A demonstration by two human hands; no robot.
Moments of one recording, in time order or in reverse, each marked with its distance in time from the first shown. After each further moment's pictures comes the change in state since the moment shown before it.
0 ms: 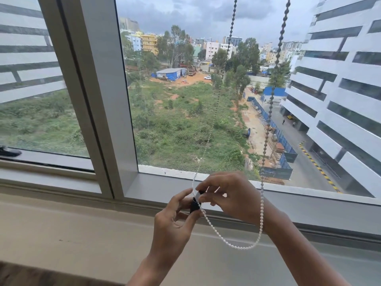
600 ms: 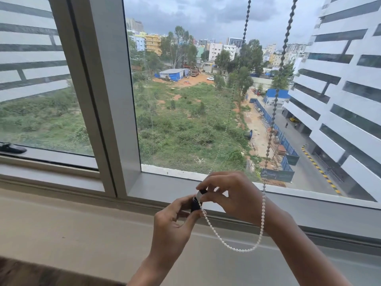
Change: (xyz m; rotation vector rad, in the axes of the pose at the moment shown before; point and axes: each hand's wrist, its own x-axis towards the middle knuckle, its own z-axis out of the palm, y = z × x) left_hand 0.001 0.010 -0.006 0.006 0.040 0.074; right_hand 0.004 -0.012 -0.005 -0.064 -0.012 -0.086
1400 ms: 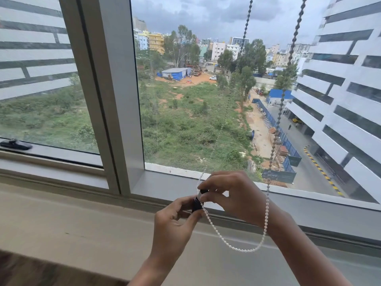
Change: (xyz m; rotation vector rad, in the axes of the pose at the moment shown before) left_hand -0.005 0.002 -0.006 -0.004 0.025 -0.132; right_hand 0.003 -0.007 0.007 0.000 0.021 -0.015
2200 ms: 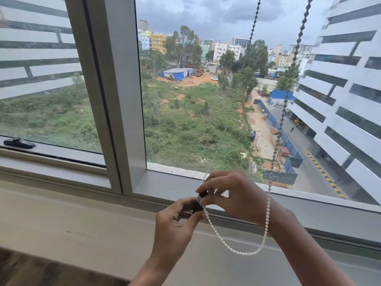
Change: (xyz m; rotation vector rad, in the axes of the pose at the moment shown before) left_hand -0.001 0.005 -0.005 -0.025 -0.025 -0.069; right_hand 0.008 -0.015 -0.006 0.002 -0.087 -0.037
